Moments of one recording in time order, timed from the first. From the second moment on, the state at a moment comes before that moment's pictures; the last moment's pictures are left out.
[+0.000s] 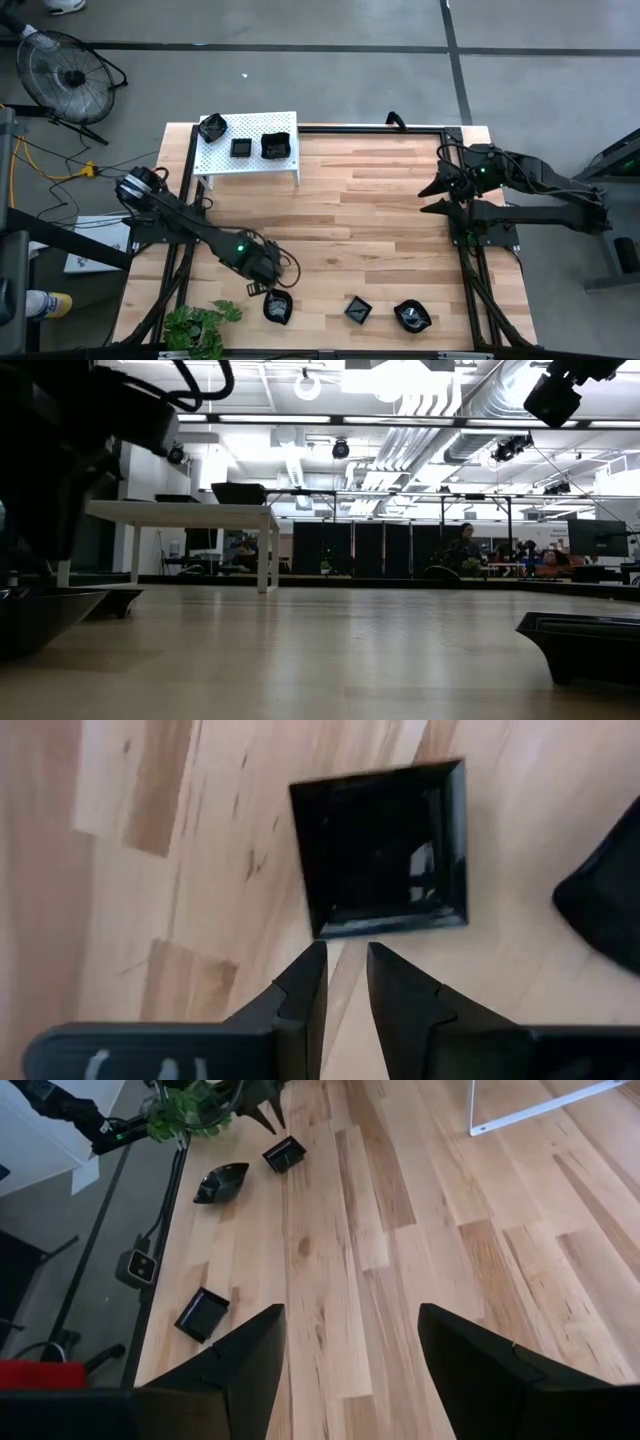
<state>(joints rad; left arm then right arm) -0.52 1.64 1.07 -0.91 -0.12 -0.83 -0.25 0.61 0.87 -0.90 -0.35 0.17</state>
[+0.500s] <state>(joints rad) -0.52 1.57 0.92 -0.74 -0.09 -0.87 -0.25 0.61 0.87 -0.90 -0.35 0.17</state>
